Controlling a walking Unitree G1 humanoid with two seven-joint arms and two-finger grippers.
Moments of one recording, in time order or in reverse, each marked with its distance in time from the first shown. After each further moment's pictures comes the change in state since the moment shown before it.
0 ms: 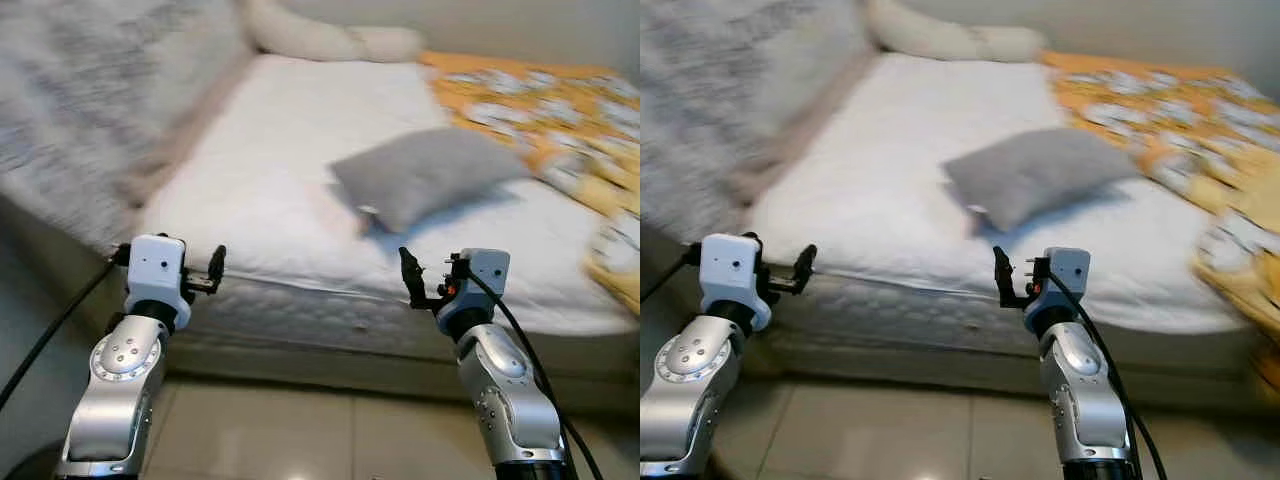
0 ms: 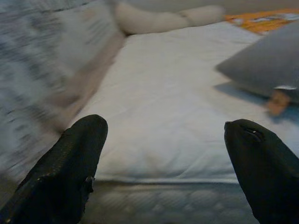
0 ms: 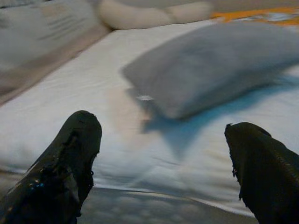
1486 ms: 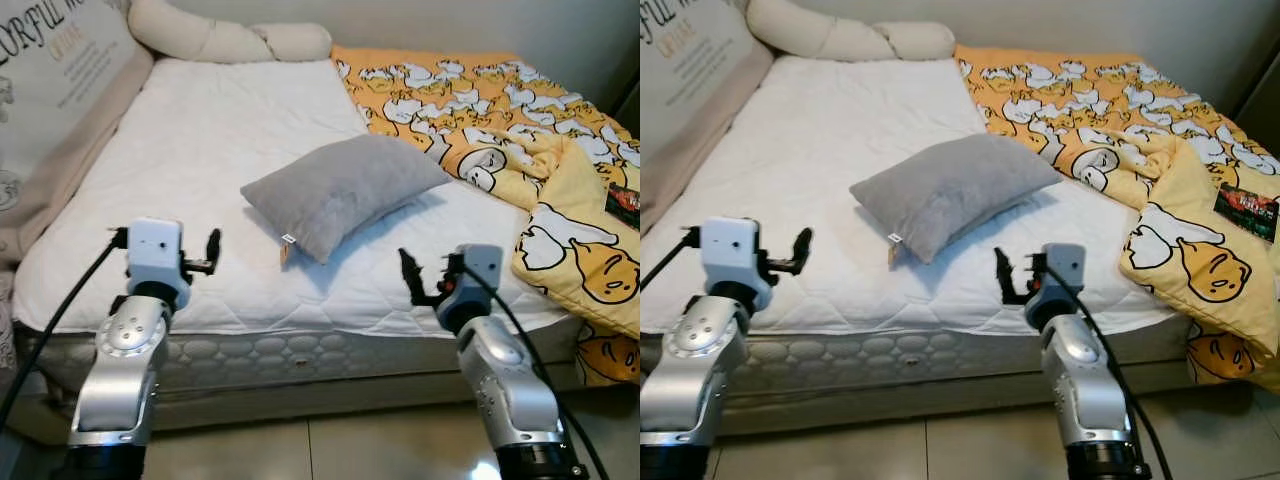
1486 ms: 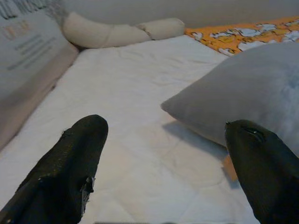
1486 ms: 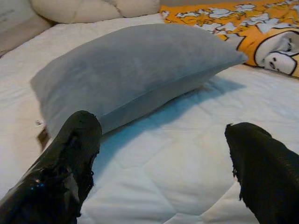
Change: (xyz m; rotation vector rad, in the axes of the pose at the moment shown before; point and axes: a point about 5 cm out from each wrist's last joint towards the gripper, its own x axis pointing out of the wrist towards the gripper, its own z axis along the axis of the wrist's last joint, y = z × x) left arm 0.019 0.004 0.008 -0.017 -0.022 0.049; right arm 0.011 -0.007 -0.002 -0.028 0.043 -0.004
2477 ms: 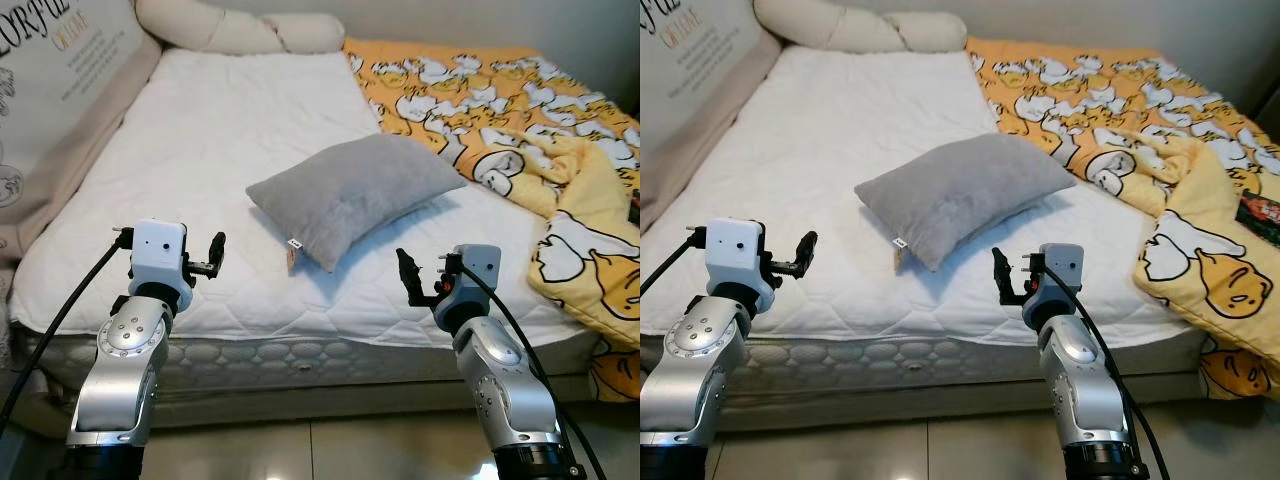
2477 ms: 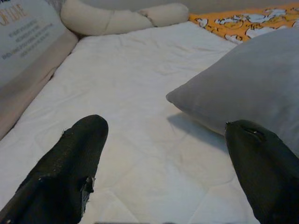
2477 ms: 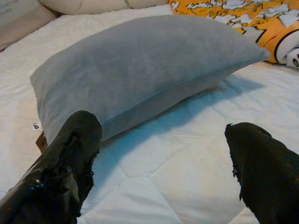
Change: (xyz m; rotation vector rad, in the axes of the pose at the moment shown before) left arm 0.000 0.002 -0.002 0.008 0.024 -0.020; right arm 0.000 0.006 -0.002 0.003 0.008 0.017
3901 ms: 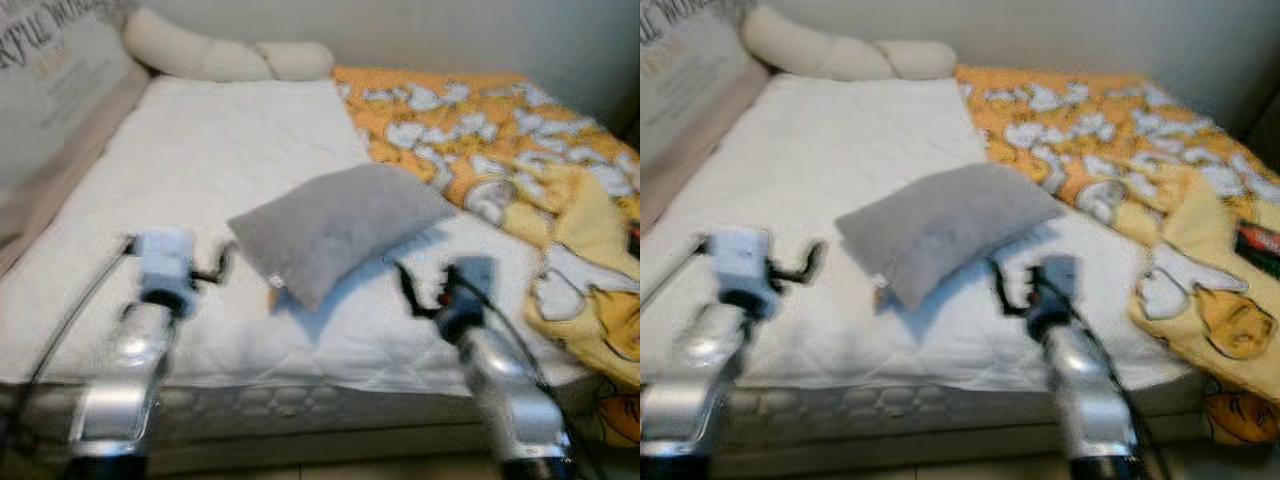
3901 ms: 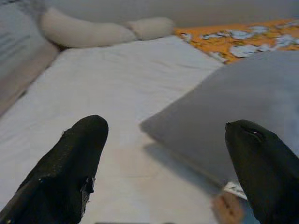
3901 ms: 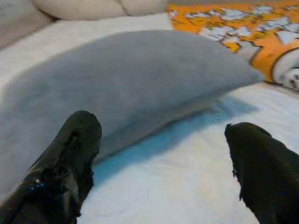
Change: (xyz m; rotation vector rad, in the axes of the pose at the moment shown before) left arm -0.005 -0.013 -0.004 -0.024 0.015 -0.059; right arm -0.010 -0.007 -0.011 -0.014 0.035 0.011
